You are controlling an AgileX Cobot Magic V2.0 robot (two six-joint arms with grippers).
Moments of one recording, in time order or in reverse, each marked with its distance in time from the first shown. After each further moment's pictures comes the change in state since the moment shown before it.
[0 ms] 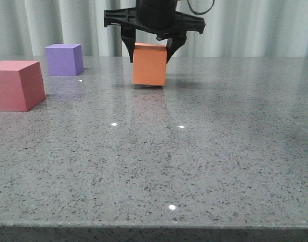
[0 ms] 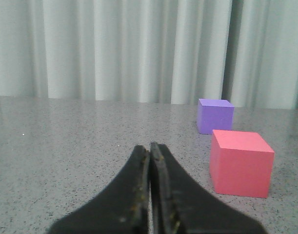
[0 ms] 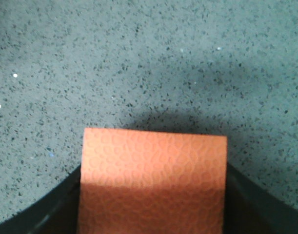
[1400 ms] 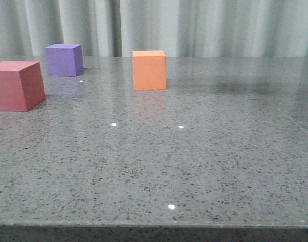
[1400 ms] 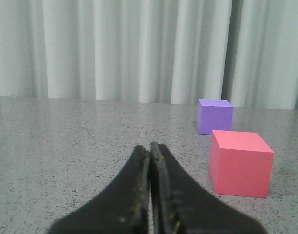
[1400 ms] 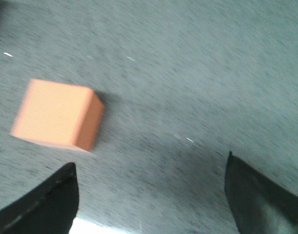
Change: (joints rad) left arm 0.000 0.000 0.000 0.000 0.000 0.000; right arm -0.197 -0.451 0.334 0.127 0.005 -0.400
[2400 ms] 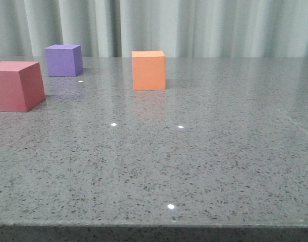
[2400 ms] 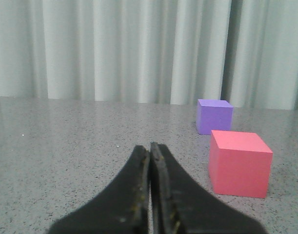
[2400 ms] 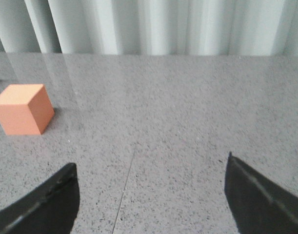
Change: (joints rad) left arm 0.000 0.000 0.000 0.000 0.000 0.000; right arm -0.242 -1.128 1.305 -0.029 -0.825 -0.008
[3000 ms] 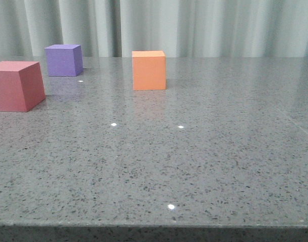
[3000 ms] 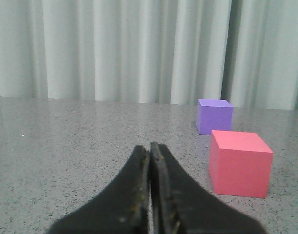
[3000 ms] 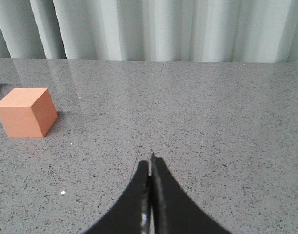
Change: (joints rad) left arm 0.000 0.000 0.000 0.000 0.000 0.000; right arm 0.000 -0.002 0.035 -0.003 -0.065 -0.002
